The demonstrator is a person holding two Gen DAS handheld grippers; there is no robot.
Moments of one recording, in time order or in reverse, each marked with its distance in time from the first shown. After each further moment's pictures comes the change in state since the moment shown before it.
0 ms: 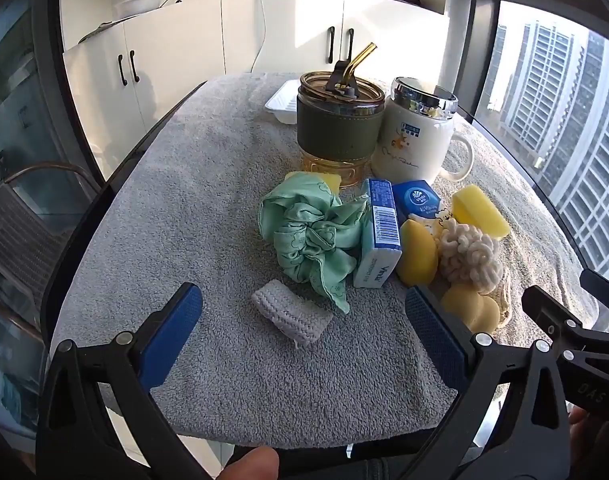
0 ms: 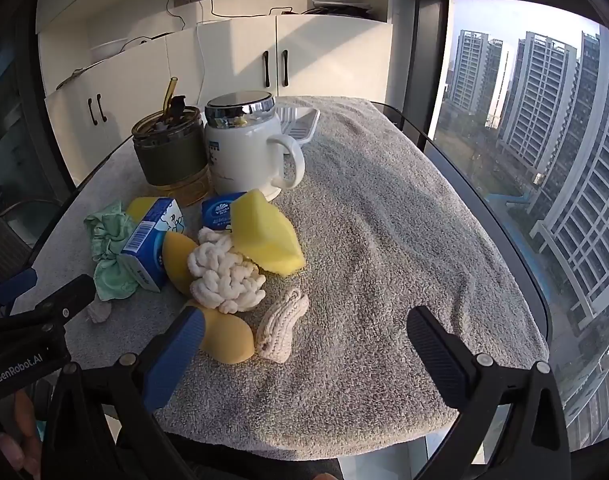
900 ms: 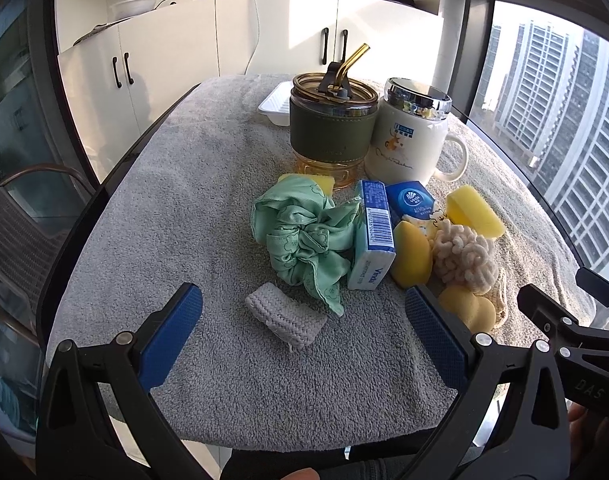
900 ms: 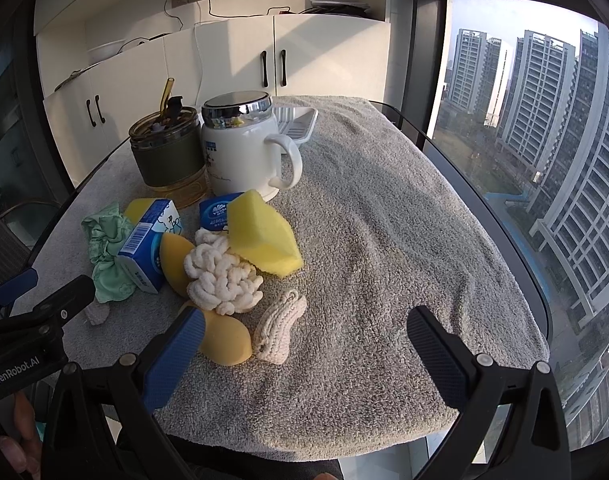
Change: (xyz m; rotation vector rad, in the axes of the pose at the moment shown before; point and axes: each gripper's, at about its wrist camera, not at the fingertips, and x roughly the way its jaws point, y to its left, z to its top) left arm 0.002 -0.001 0.002 0.010 0.001 -0.018; right arm 0.002 -0.003 0.001 0.003 0.000 0.000
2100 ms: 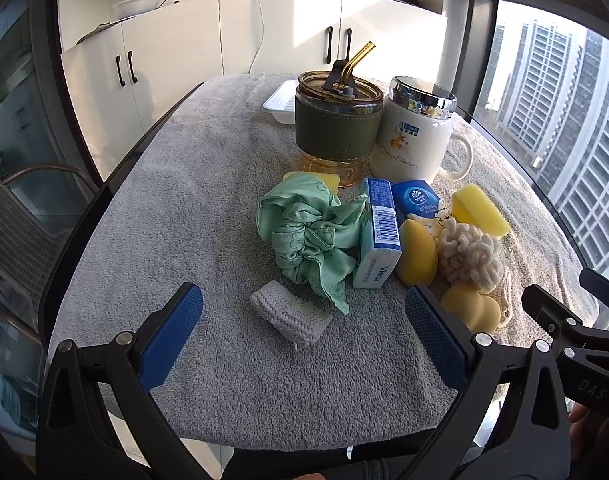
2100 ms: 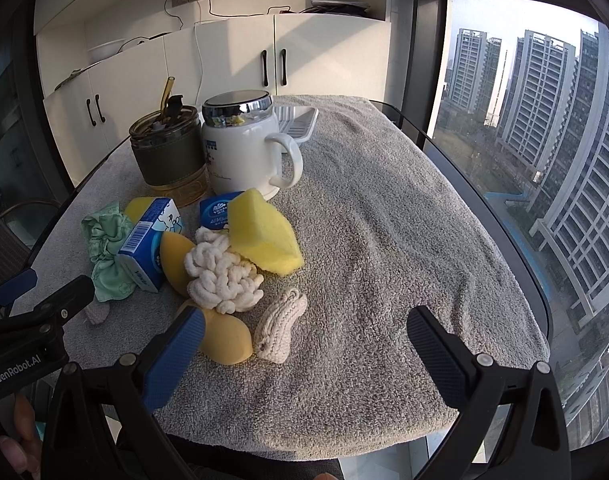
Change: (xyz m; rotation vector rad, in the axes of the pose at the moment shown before) left arm 0.000 0.004 -0.002 -0.003 0.003 0.006; right arm -0.001 0.002 0.000 0.002 0.002 0.000
